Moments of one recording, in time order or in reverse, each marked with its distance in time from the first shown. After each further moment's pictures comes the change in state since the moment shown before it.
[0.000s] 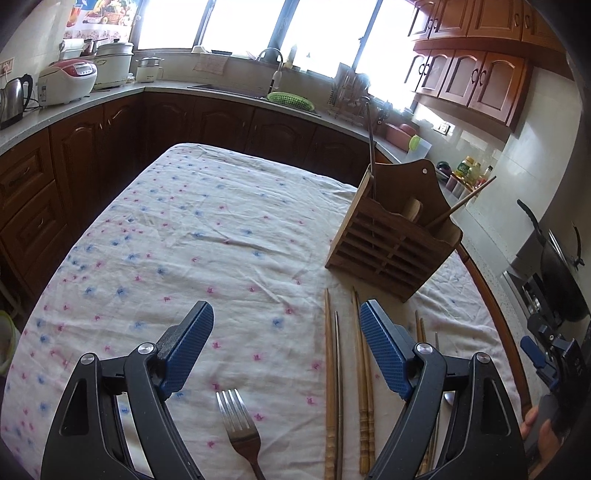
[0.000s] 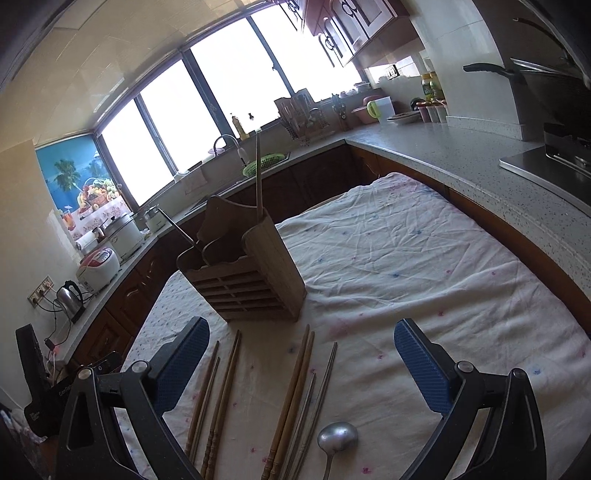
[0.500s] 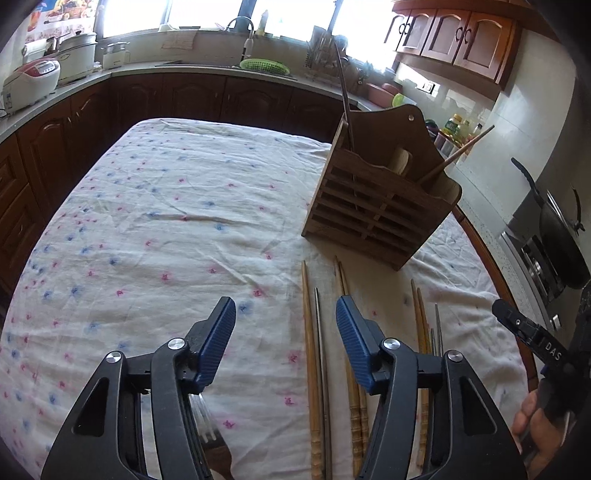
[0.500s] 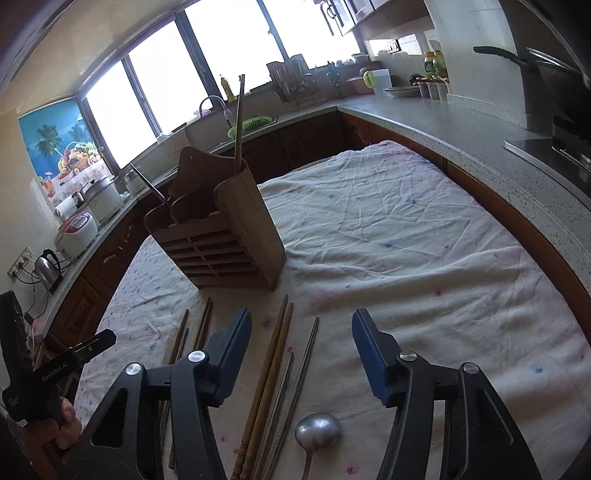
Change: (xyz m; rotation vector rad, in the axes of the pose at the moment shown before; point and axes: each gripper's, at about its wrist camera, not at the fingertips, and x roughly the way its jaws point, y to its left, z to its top) left arm 0.049 -0.026 -0.002 0.090 0.150 -0.041; right arm 0.042 0.000 -0.011 -0.047 0.166 -0.088
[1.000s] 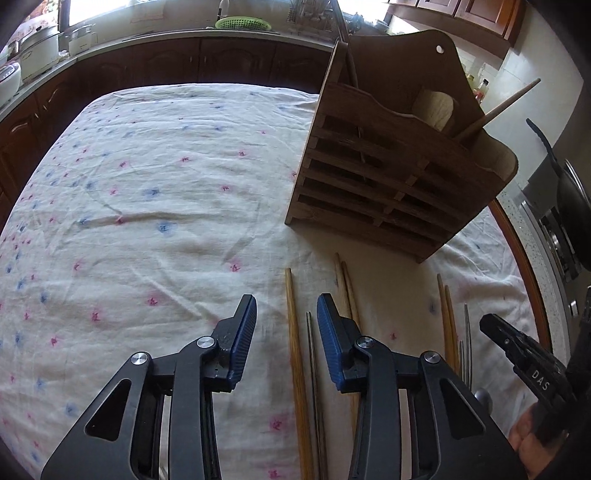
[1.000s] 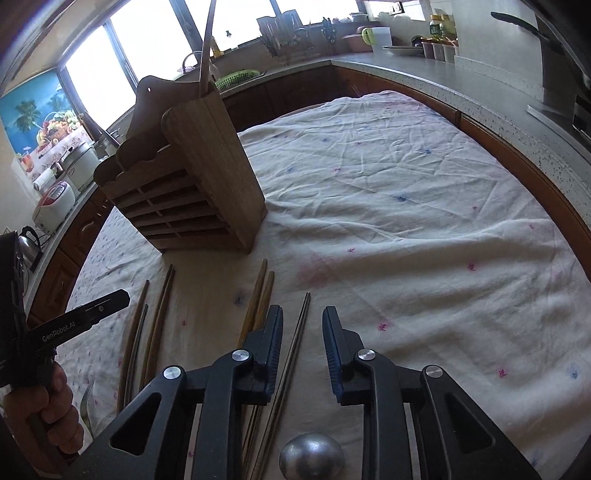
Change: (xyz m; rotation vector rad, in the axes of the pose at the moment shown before) left arm 0.088 -0.019 0.028 0.066 0.172 0.001; right arm 0.062 0.000 -0.005 -0.019 0.153 -0.064
